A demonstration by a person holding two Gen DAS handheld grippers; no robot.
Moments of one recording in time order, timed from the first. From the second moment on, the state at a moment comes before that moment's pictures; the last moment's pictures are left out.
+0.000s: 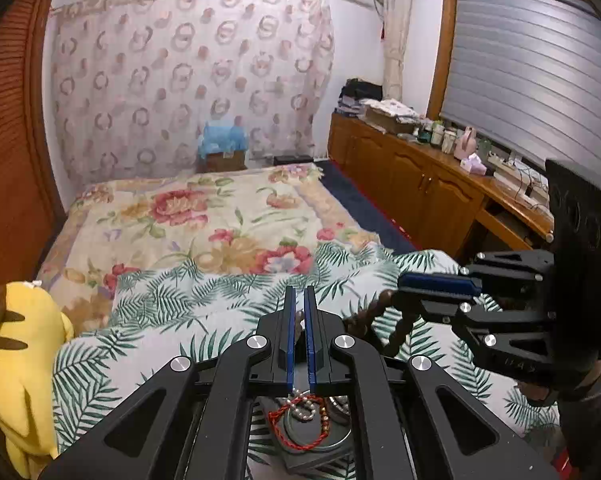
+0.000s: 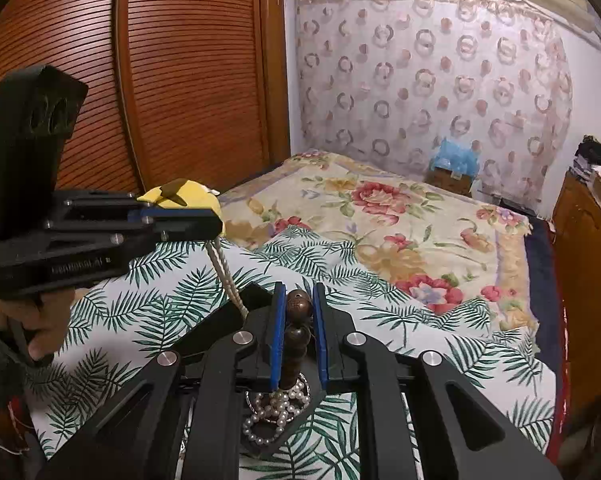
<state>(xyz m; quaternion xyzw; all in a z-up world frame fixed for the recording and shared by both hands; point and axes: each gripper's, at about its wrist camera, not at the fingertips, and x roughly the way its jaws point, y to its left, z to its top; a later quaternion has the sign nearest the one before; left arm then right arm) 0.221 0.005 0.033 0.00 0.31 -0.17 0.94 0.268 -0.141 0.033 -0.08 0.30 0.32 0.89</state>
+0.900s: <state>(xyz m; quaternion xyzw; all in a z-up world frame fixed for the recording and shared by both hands) 0.215 0.000 -0.007 0.01 0.34 -0.16 0.93 0.259 -0.148 0.004 -0.07 0.33 0.32 0.88</state>
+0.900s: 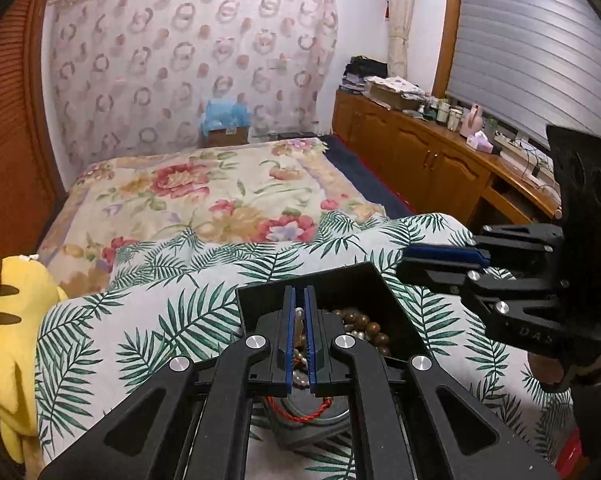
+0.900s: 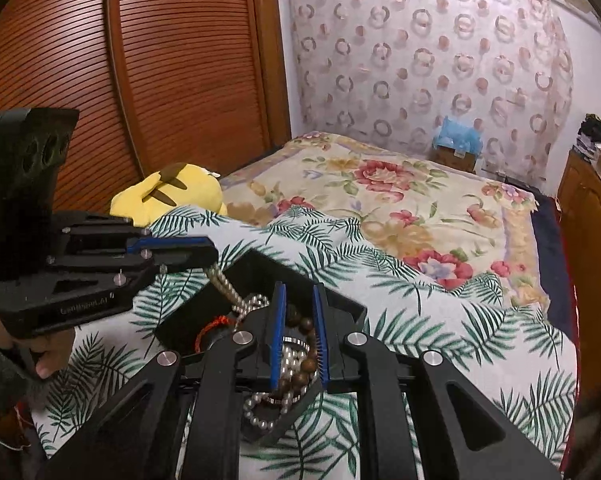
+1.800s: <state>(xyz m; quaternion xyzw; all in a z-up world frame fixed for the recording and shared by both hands) 0.101 0.016 -0.045 0.01 0.34 -0.12 0.93 0.122 -0.177 -0.044 -0.06 0.36 0.28 0.89</state>
